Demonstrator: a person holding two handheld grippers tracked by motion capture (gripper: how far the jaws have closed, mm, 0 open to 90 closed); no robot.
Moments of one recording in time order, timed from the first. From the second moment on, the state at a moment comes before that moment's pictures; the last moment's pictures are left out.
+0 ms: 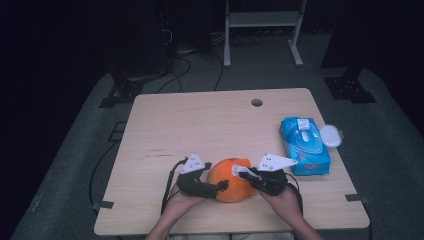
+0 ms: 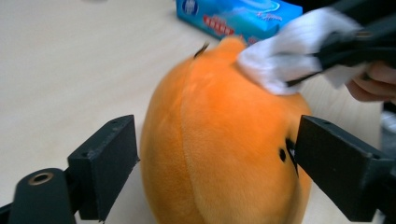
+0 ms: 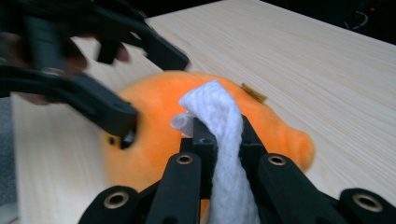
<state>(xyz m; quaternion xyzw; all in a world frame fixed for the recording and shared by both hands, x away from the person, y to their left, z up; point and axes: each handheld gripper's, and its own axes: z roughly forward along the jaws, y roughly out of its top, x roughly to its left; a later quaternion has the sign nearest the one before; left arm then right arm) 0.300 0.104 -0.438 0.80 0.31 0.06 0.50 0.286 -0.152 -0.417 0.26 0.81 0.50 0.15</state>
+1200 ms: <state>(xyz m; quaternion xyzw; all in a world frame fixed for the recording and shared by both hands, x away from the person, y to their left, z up) 0.289 0.095 -0.429 0.82 0.24 0.08 0.51 0.284 -0.161 -0.410 0.26 0.81 0.51 0.16</state>
